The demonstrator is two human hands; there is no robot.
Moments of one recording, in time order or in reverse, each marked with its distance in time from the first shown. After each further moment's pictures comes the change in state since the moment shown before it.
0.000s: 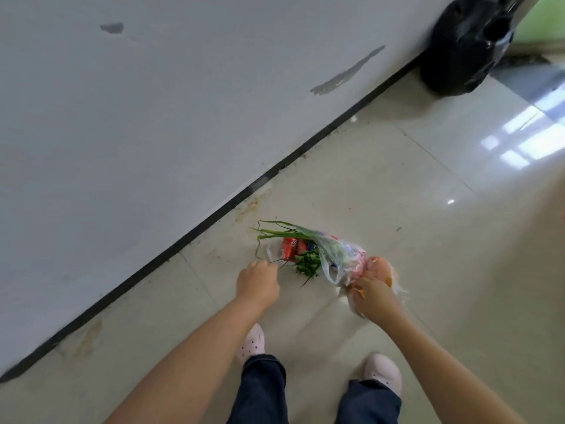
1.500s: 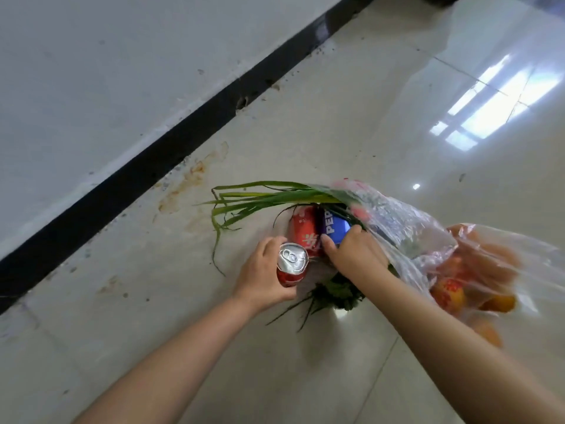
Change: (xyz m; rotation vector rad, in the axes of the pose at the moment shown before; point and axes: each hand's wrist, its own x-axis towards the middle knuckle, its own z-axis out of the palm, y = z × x) left_hand 0.392 -0.084 0.340 -0.475 0.247 0.388; right_hand 0.367 0.033 0.296 0.149 0.314 0.367
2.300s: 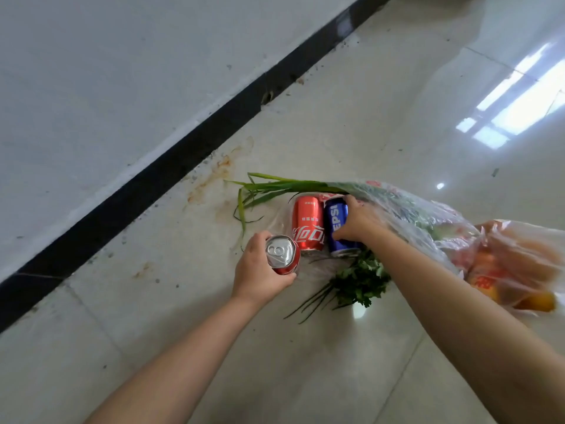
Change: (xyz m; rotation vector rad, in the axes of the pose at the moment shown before) left_hand -0.025 -0.026 -0.016 -0.159 0.230 -0.201; right_hand 0.040 -0.029 0.007 -0.045 -0.190 -0.128
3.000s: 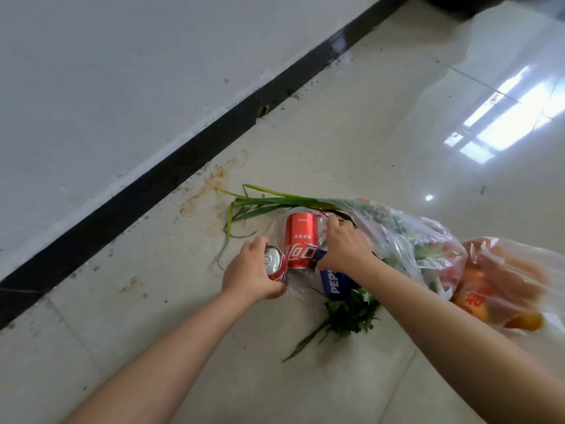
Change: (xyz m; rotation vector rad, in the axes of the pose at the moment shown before) left_hand 0.031 0.010 -0.014 0.286 -0.217 -0.022; right_hand -0.013 -0.011 0.011 -0.244 0.079 -0.158
